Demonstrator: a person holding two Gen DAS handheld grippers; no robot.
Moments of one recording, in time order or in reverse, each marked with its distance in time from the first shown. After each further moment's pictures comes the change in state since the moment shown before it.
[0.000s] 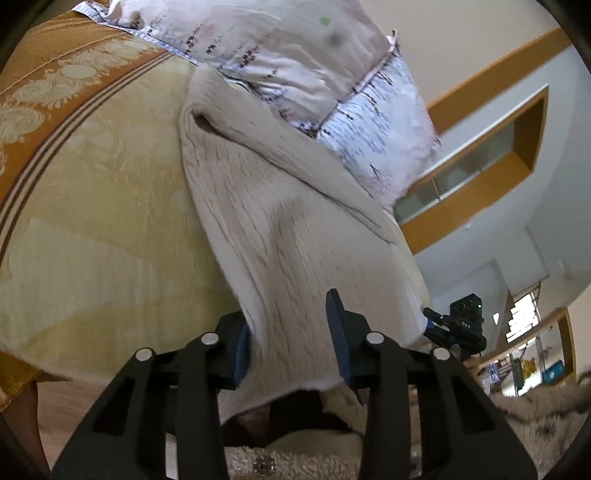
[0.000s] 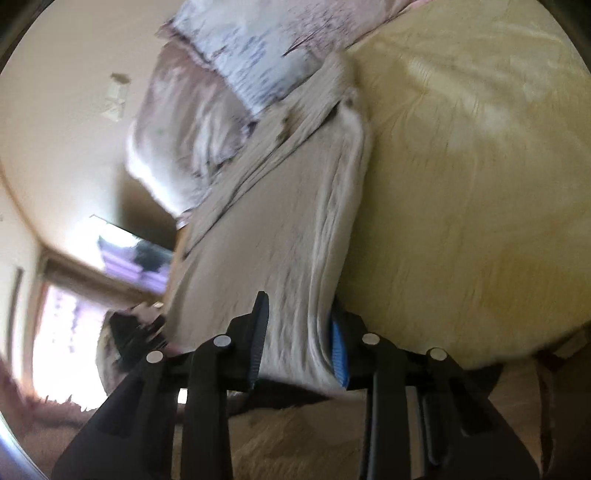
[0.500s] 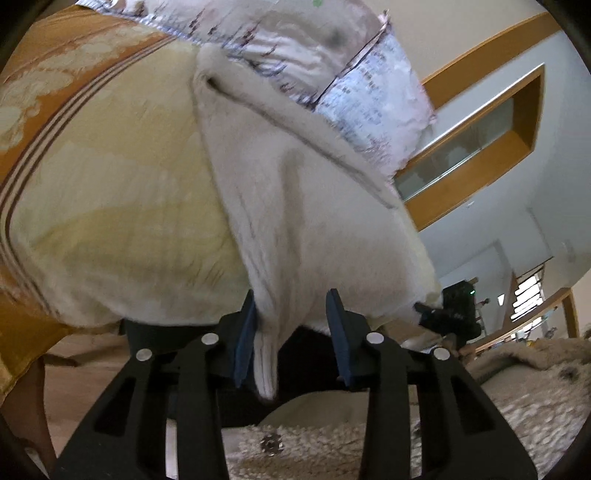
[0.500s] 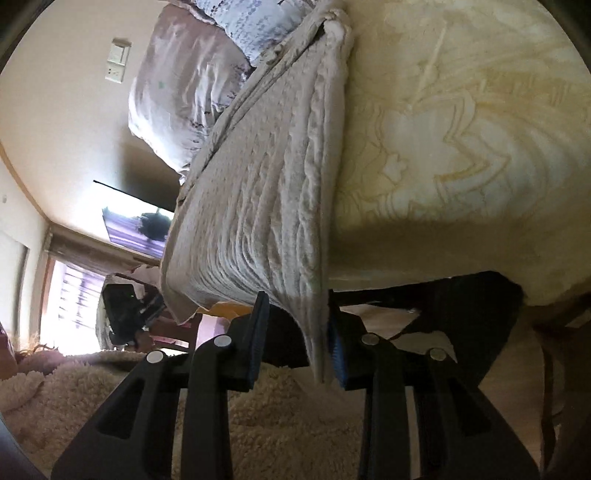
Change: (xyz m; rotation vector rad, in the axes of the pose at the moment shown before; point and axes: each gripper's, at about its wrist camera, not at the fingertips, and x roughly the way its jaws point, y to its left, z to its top) left arm -0.011 0.001 -0.042 0.033 0.072 0.044; right arm 0.026 -0.012 -0.039 -0.008 0.100 0.032
